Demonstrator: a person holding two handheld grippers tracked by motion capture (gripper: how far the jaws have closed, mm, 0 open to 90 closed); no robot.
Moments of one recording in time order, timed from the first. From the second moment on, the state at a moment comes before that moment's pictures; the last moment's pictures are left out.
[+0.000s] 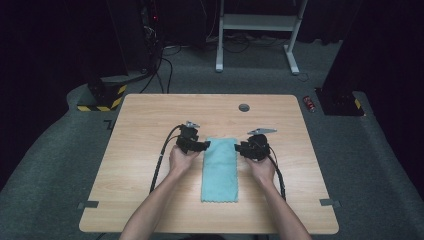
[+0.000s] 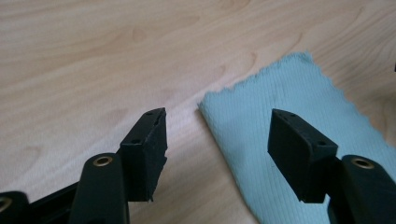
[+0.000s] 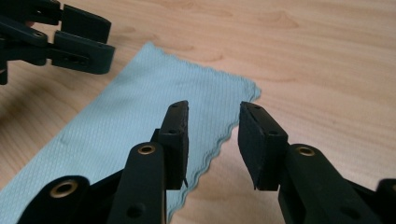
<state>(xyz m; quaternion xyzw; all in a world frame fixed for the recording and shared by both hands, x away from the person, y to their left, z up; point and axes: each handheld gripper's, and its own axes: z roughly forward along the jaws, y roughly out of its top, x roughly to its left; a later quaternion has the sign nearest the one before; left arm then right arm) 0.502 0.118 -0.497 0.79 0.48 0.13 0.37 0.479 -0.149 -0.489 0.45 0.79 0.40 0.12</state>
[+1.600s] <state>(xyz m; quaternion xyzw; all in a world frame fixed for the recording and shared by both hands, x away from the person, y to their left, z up) 0.521 0.100 -0.501 0.80 0.46 0.11 0.36 0.520 -0.119 -0.507 0.45 0.81 0.34 0.16</state>
